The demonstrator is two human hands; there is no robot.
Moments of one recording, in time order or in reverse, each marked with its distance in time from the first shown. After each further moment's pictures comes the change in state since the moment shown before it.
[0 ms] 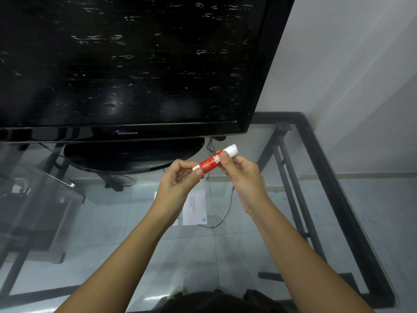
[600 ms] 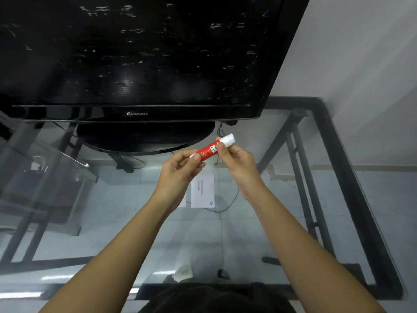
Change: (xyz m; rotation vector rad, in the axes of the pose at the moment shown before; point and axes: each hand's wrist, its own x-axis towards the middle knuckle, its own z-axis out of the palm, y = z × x) left_hand -0.007 -0.018 -0.016 -0.118 0.104 -0.161; right_hand 0.011 0.028 0.013 -0.101 -0.168 -0.020
